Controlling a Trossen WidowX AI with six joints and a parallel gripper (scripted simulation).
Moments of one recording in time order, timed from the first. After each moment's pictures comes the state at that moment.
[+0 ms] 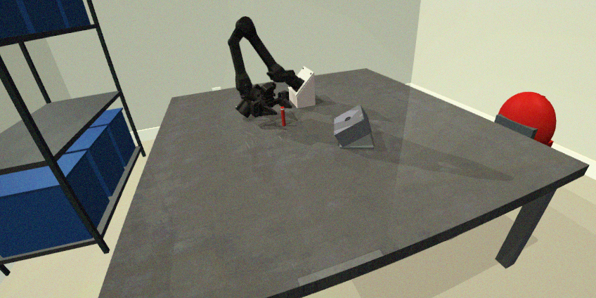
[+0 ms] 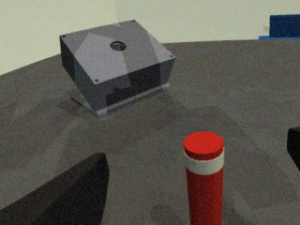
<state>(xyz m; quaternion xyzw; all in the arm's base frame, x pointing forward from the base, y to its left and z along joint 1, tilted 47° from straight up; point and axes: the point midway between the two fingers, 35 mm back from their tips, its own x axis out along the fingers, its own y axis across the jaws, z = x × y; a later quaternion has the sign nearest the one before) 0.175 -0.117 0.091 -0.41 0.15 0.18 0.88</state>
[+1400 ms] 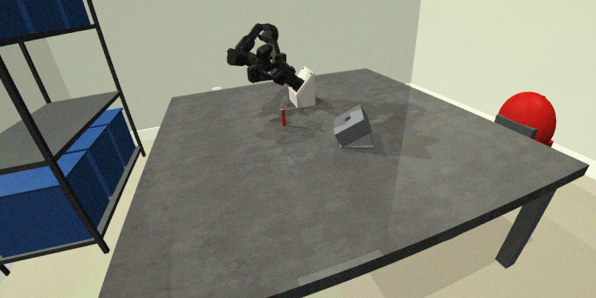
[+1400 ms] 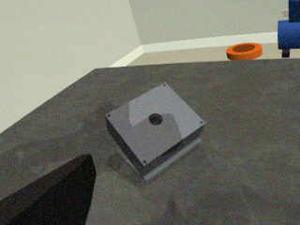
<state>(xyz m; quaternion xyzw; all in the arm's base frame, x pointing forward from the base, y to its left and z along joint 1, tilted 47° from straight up) 0.179 -0.004 0.188 -0.36 0.21 0.19 0.89</state>
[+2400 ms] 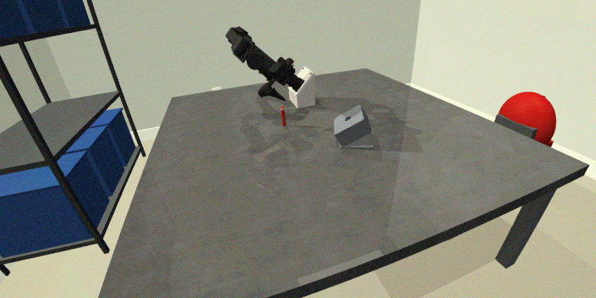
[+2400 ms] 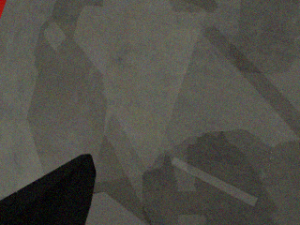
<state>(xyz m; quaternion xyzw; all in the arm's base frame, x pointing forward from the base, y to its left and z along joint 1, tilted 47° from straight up) 0.172 -0.032 0.120 -0.23 0.61 0.10 0.75</state>
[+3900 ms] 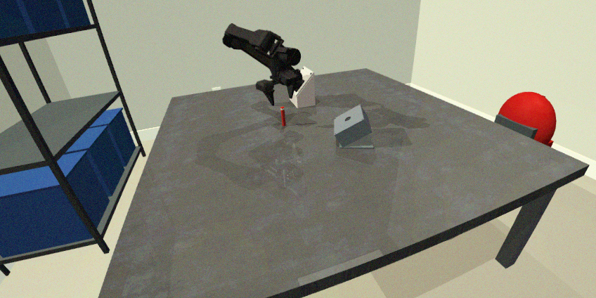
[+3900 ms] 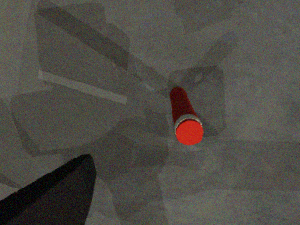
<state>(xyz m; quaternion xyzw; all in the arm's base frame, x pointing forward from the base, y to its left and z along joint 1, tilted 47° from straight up) 0.201 -0.062 0.127 -0.41 0.69 -0.13 0.58</state>
